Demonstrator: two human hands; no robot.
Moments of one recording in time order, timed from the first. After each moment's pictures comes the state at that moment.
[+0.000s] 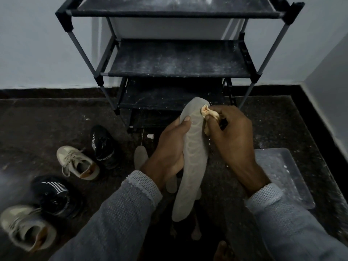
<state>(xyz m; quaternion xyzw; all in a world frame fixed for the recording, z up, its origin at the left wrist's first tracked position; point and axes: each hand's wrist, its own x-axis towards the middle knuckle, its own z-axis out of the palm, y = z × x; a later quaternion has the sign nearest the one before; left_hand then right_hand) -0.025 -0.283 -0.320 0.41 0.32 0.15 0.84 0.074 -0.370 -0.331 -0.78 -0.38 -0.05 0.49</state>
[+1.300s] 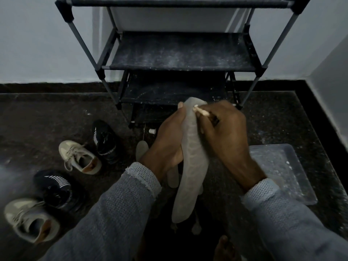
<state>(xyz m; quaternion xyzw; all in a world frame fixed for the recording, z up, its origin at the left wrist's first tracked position) -0.017 -0.271 -0.332 0.47 0.30 0.15 0.82 0.060 -0.361 -0.332 -0.77 -0.44 -0.06 0.46</state>
